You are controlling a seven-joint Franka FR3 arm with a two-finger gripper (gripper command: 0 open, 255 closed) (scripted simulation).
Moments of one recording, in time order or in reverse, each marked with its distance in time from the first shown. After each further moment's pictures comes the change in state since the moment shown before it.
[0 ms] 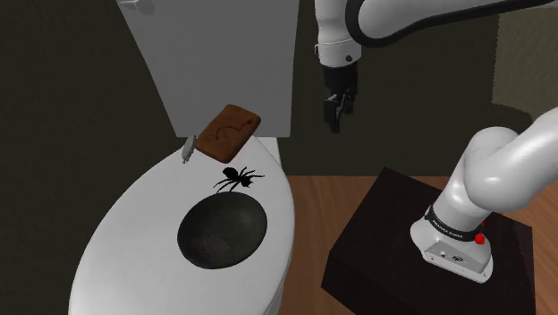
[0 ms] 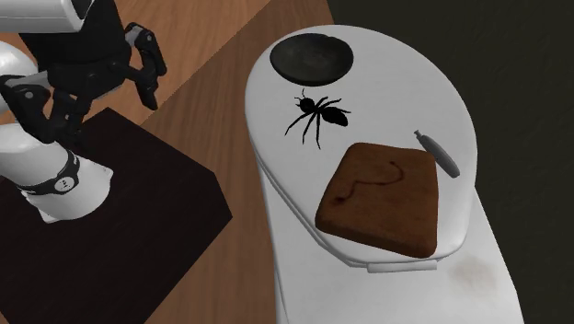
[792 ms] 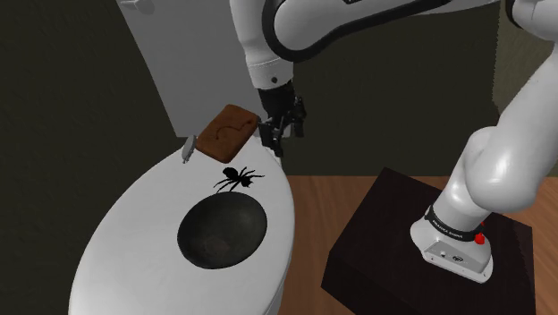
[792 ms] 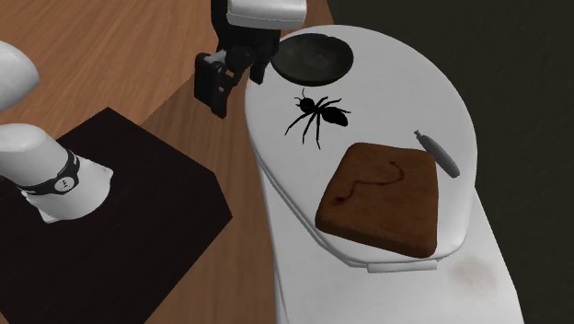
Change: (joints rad) arm 0.058 0.432 0.155 0.368 0.055 -0.002 0.263
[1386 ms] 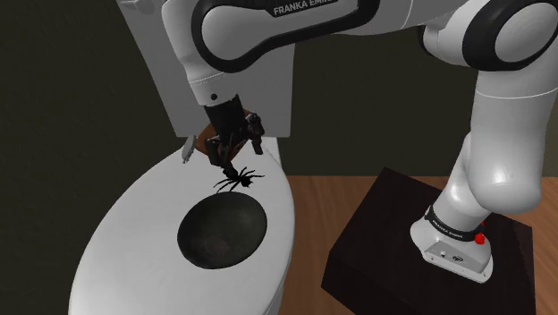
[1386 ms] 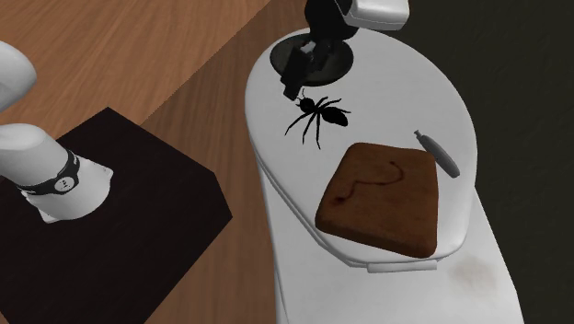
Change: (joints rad) arm 0.099 0.386 0.056 0.422 -0.044 -0.080 0.187
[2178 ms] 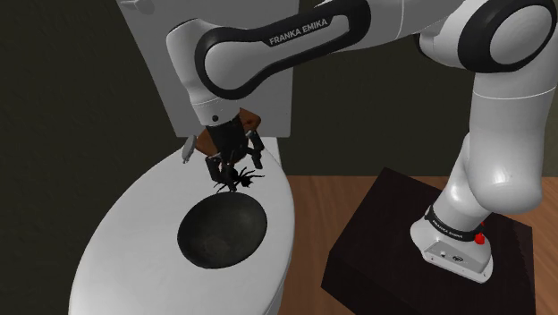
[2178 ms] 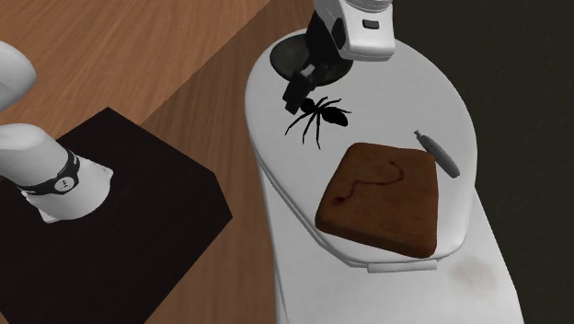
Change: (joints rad) arm 0.008 0.019 0.002 -0.079 0.004 0.094 0.010
